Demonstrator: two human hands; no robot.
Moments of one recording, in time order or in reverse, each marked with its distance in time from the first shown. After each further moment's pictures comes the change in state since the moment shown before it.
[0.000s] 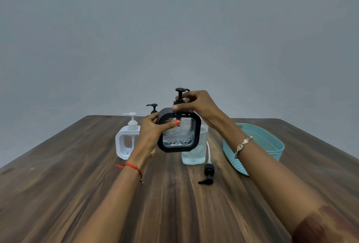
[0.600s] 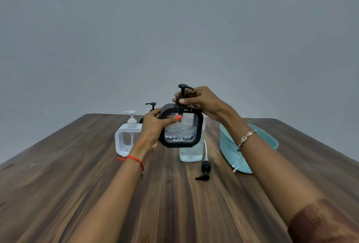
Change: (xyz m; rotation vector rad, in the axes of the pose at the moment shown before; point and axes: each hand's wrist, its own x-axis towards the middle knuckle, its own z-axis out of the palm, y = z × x) left_hand -0.002 0.009 0.010 -0.026 -0.042 -0.041; right_hand -0.004 -0.012 -0.016 0.191 -0.184 0.045
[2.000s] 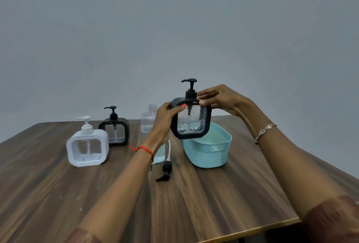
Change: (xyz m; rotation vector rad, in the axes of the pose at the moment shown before) left_hand 0.008 -0.015 0.136 -0.018 -0.184 -0.016; right_hand -0.085 -0.022 -0.140 -0.366 0.201 0.172
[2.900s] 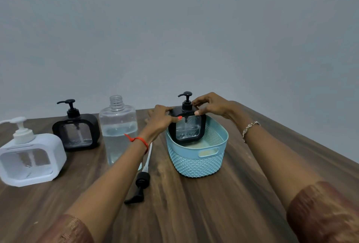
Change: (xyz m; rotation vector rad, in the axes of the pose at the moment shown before) left_hand 0.102 -0.112 0.021 0.749 -0.085 -0.063; right_hand 0.081 0.145 -0.033 -0.218 -0.030 0.114
